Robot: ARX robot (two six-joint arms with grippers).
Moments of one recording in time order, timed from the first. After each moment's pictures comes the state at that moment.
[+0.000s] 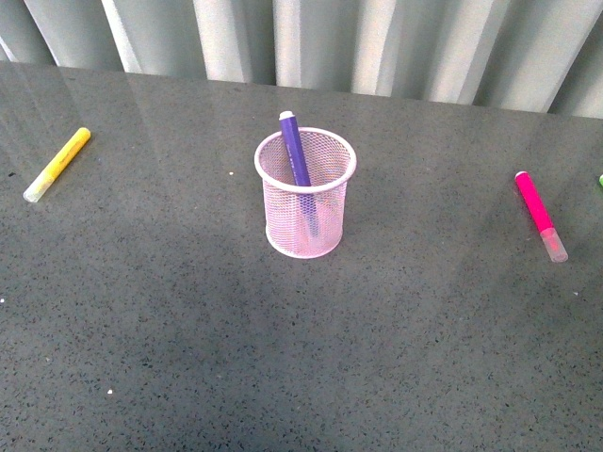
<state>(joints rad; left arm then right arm) 0.00 0.00 0.01 0.00 0.00 -0.01 -0.23 1.20 0.53 -0.02 -0.09 0.17</state>
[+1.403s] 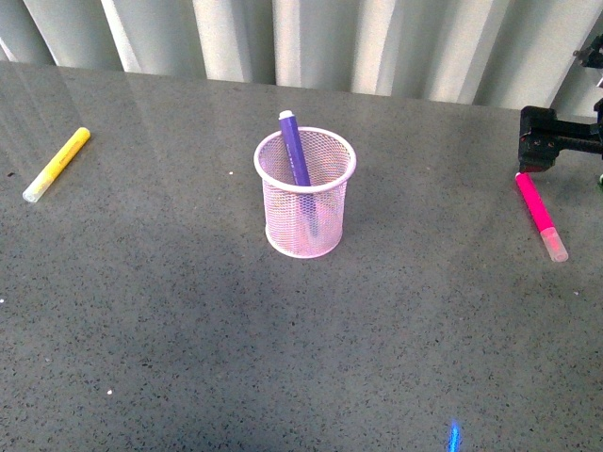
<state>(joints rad) 0.00 0.00 0.01 0.00 0.00 -0.01 -0.02 2.14 1.29 -0.16 0.04 0.15</state>
